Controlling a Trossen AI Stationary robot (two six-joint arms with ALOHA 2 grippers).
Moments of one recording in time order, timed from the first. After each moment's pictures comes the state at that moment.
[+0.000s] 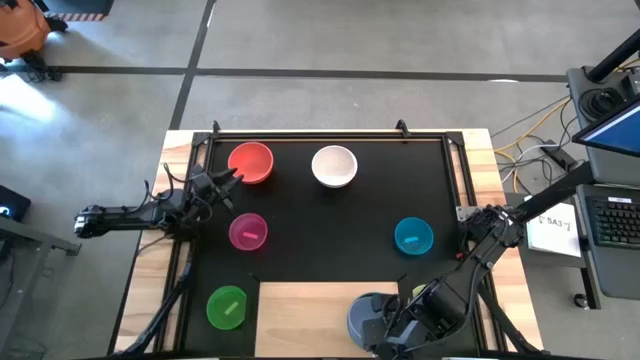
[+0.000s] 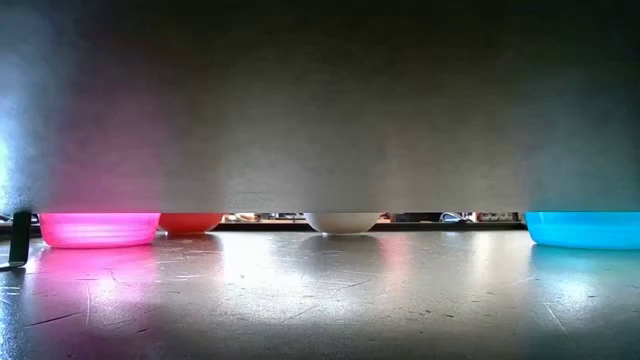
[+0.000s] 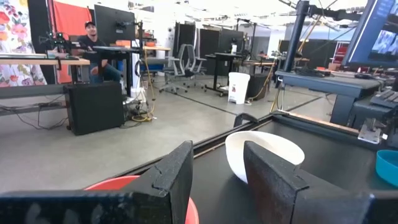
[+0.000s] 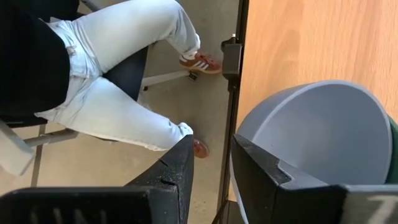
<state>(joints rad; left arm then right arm) 0.03 0.02 0.02 0.08 -0.71 -0.04 0.73 1.96 2.11 -1.11 -0.08 0.69</state>
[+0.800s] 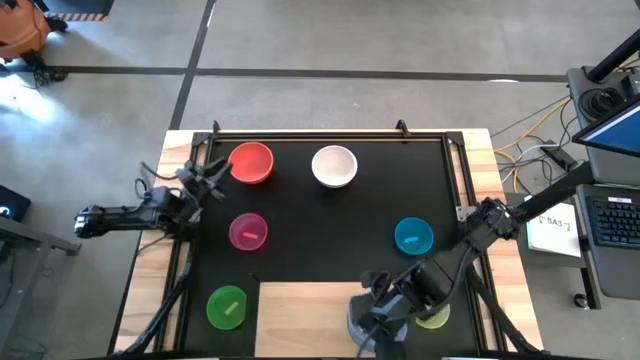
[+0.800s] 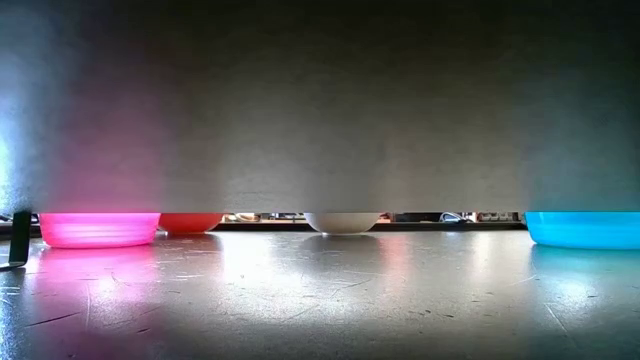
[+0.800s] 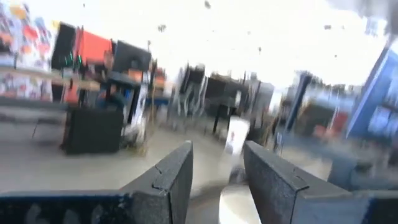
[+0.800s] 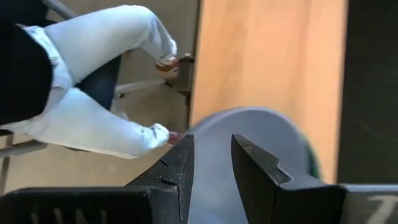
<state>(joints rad) 0.03 0.02 0.02 0.40 -0.77 -0.02 0.62 1.94 2.11 -1.18 -0.05 0.58</state>
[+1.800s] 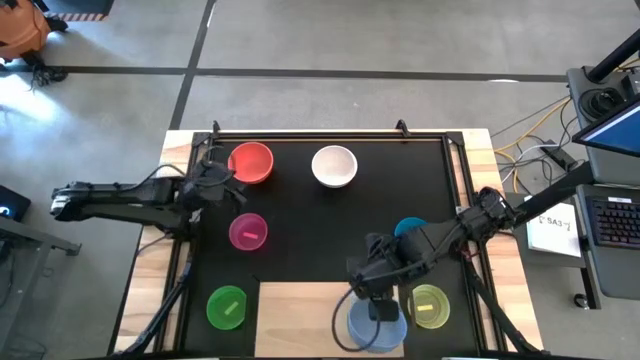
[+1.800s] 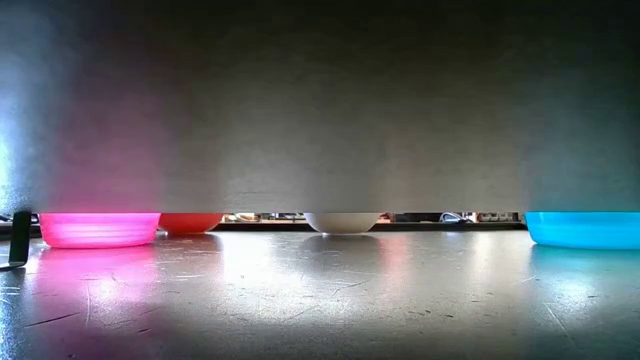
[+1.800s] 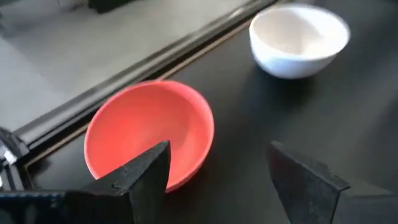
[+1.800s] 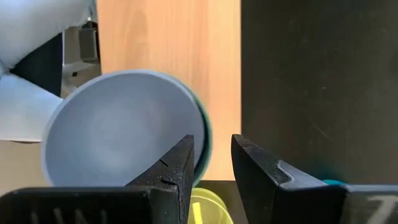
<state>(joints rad) 0.05 0.69 0.58 -0.67 -0.66 -0.48 0.46 1.92 2.11 -1.44 -0.04 0.50</state>
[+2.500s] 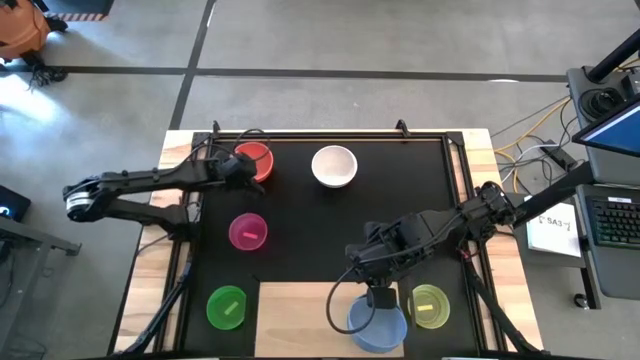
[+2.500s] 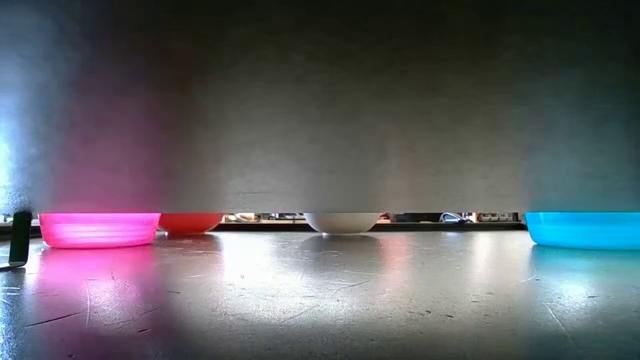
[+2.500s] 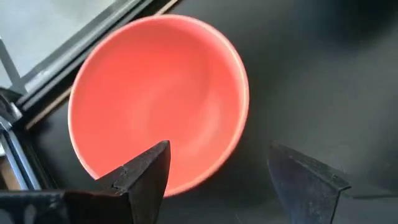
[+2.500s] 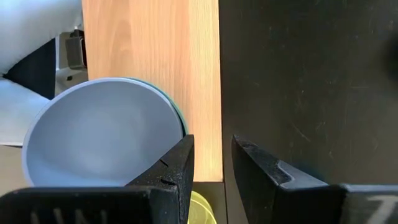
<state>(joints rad) 0.37 1.10 0.71 -0.67 -0.42 -0.34 0.41 1.89 2.11 -1.46 -0.04 0.46</state>
